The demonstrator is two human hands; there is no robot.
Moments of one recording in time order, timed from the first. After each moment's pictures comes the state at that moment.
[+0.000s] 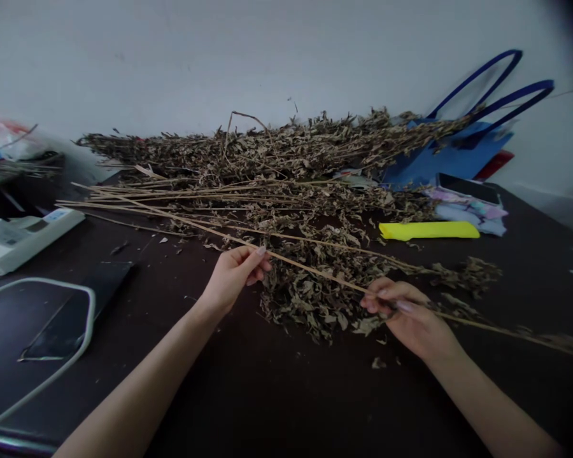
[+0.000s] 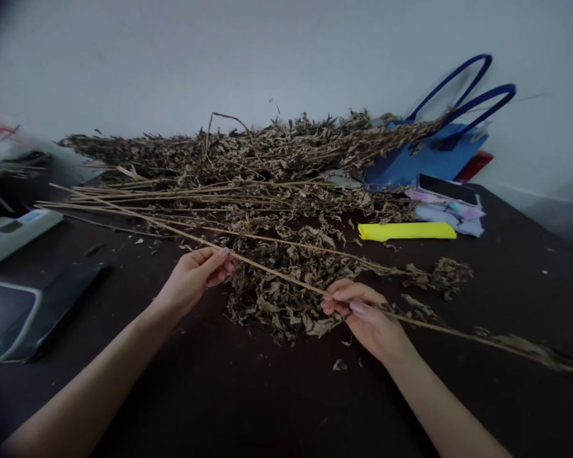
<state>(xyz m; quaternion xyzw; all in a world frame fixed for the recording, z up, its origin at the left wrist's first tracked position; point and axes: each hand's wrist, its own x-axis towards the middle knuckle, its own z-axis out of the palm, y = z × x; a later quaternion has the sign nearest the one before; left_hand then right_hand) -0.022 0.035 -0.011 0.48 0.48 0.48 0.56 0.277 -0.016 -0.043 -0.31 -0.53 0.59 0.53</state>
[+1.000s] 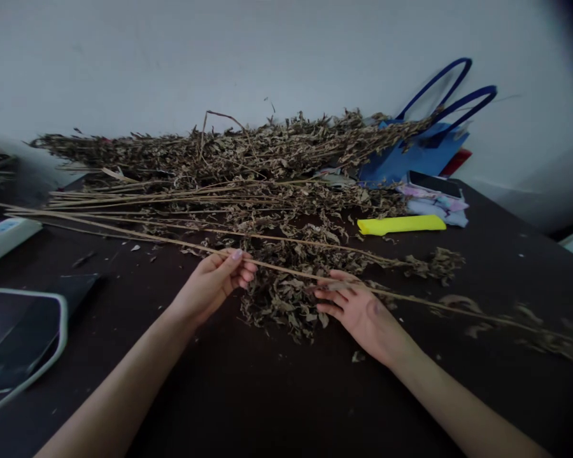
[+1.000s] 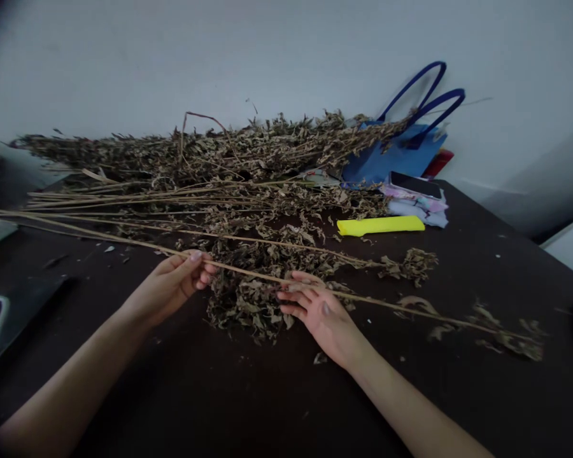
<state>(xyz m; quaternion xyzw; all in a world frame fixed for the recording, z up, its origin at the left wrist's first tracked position) -0.019 0.033 -0.005 0.38 0.37 0.48 0.70 0.247 -0.027 -0.046 -0.29 -0.42 0.69 0.51</state>
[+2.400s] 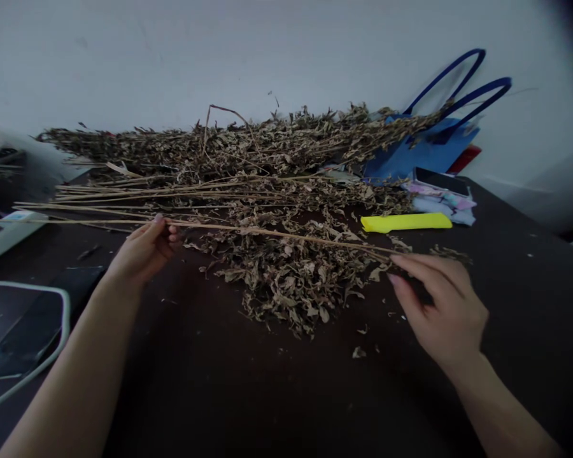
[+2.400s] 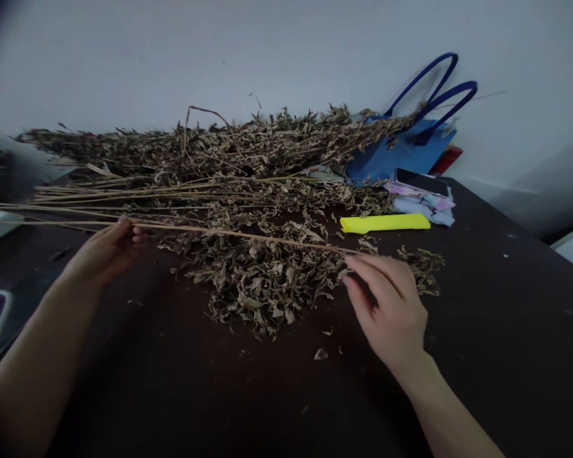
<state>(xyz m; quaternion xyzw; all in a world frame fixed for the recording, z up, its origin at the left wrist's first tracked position) -0.112 0.073 0.009 0.32 0.44 0.59 0.59 0.296 -0.035 -0.005 -0.53 -0.73 -0.11 0.41</state>
